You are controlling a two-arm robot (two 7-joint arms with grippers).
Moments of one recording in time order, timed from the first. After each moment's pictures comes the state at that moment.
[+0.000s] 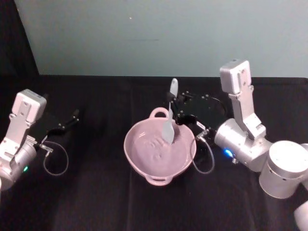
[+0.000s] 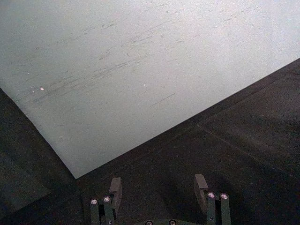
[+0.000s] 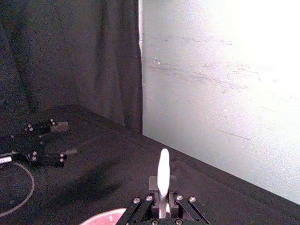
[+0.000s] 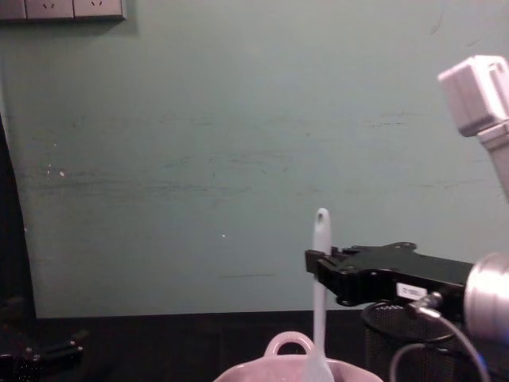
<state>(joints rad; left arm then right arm) -0.20 0.60 0.45 -1.41 -0.25 -0.12 0.03 0.26 0.33 -0.42 -1.56 0.28 0.10 0.28</state>
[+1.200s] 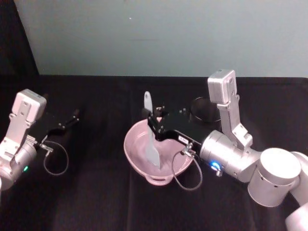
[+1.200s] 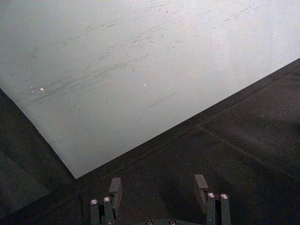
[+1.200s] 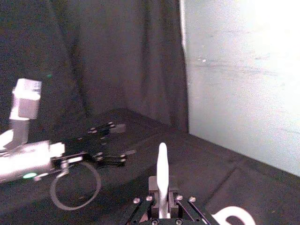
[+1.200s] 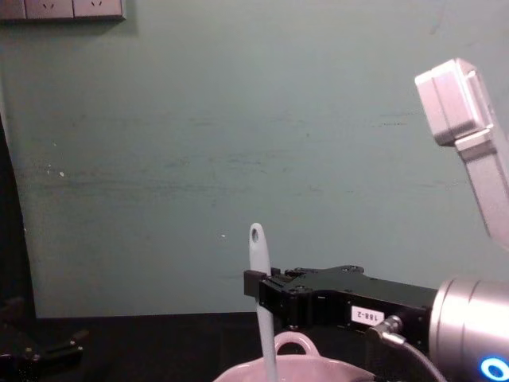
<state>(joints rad) -0.20 0.60 0.45 -1.41 -0.25 -0.12 0.03 0.25 0.32 -0.48 -1.57 0.40 0.10 0.39</state>
